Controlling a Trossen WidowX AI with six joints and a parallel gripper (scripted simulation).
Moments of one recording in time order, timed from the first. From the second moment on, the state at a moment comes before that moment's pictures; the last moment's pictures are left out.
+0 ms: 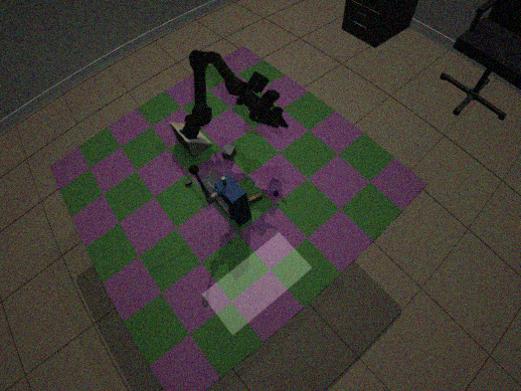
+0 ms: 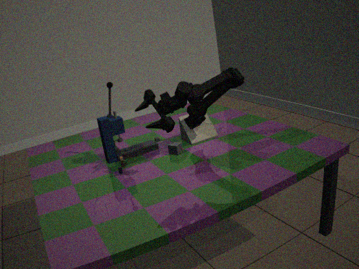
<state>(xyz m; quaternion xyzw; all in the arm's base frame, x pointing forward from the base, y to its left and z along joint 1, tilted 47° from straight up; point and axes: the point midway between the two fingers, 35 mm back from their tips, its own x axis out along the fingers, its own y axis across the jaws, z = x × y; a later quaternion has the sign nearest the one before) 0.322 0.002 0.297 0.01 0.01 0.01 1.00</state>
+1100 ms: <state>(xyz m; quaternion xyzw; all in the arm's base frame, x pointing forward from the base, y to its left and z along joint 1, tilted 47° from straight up) 0.161 0.007 0.103 0.57 0.67 -0.11 0.46</state>
